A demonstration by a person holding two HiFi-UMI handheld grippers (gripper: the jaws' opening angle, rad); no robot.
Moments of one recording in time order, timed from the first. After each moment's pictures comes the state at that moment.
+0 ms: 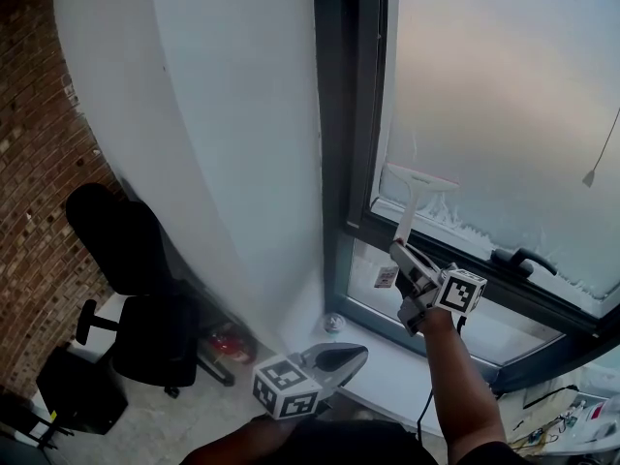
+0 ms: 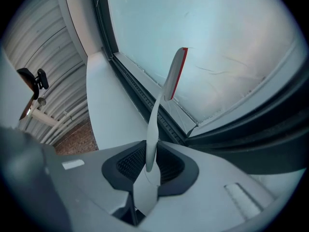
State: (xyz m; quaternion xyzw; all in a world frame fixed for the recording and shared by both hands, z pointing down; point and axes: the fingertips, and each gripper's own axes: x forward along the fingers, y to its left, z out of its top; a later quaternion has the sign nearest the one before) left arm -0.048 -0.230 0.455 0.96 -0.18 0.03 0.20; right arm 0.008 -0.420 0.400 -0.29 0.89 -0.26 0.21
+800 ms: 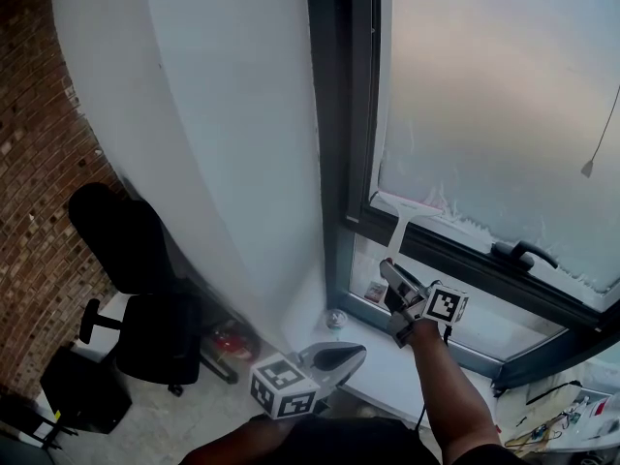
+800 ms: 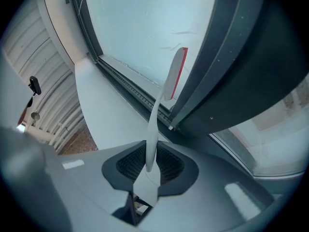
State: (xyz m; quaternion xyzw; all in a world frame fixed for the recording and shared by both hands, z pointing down) left arm -0.050 -0.220 0.456 0.96 -0.18 0.04 0.21; right arm 0.000 -0.409 0.477 -0.29 0.86 -0.35 0.22
